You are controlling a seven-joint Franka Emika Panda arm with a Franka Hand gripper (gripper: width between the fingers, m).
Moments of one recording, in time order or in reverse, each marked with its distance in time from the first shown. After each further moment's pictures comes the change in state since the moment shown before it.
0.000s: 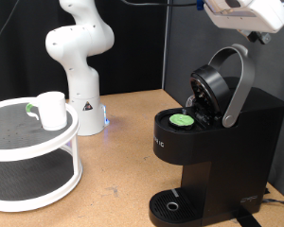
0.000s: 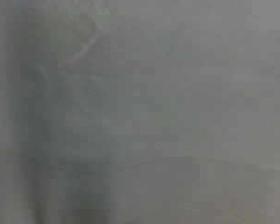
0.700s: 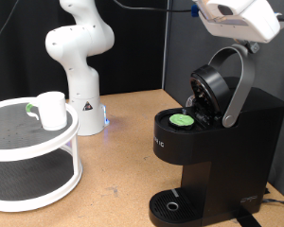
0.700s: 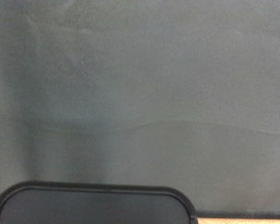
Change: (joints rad) arm -0.012 0.005 -0.011 -0.023 -0.051 0.017 0.007
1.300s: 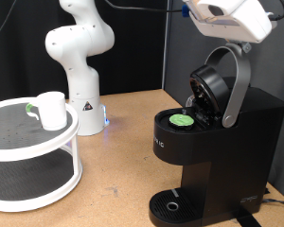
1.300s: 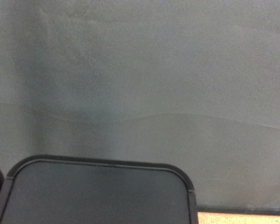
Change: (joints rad) arm -0.010 -0.012 -0.040 -0.003 0.008 -0.054 -0.057
